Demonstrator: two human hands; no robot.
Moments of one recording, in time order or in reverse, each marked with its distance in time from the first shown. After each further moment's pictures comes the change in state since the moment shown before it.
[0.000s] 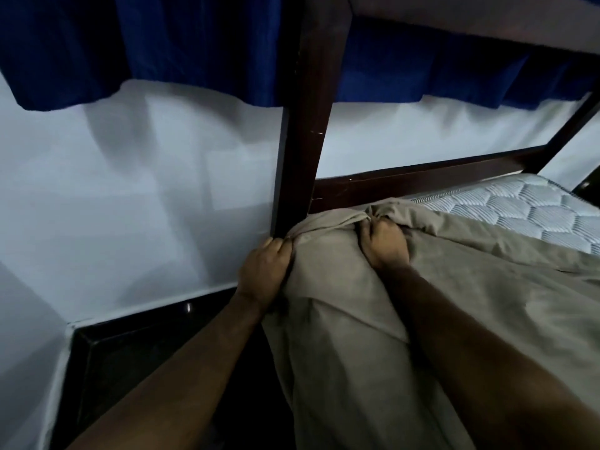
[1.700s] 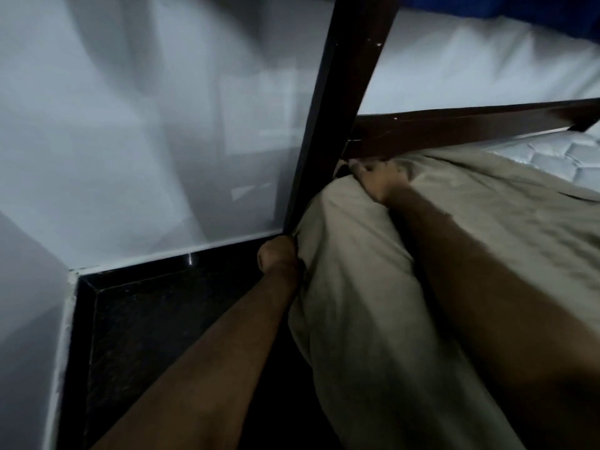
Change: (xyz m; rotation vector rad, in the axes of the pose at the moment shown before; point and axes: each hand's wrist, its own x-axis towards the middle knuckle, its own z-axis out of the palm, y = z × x) left_hand -0.038 0.012 0.066 0.020 -0.974 -0.480; right_hand 0.042 -0.055 0.026 -0.113 -0.568 0.119
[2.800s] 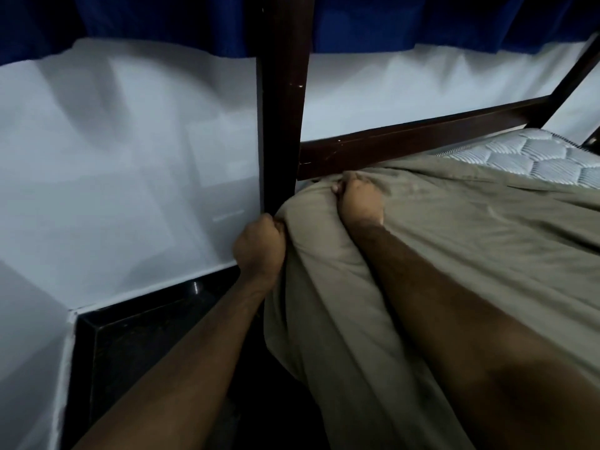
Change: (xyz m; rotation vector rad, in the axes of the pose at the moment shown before) left_hand -0.046 0.017 -0.065 -0.543 0.673 -0.009; right_hand -0.030 0.024 0.007 0.112 0.439 -0.010
